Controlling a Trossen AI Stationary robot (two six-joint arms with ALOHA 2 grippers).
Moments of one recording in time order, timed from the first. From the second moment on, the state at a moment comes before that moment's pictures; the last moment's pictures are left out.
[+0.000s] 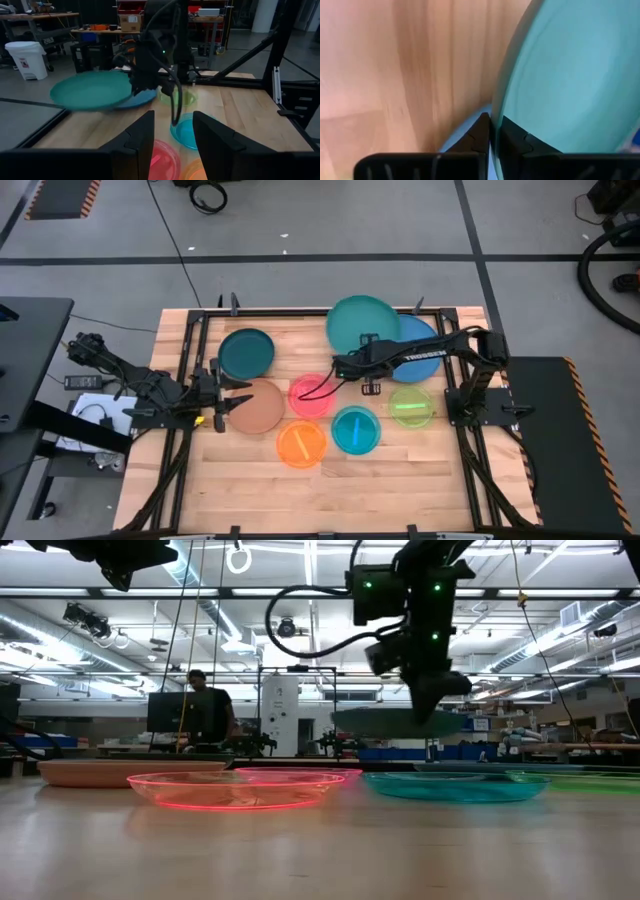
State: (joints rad) left arm -0.50 0.54 0.45 -0.03 -0.71 -0.11; right arm -0.12 1.78 1.29 -1.03 0.53 -0.10
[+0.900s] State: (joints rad) left arm -0.50 0.54 0.45 -0.04 -0.71 -0.11; right arm -0.28 1.75 1.08 -1.01 0.34 0.27
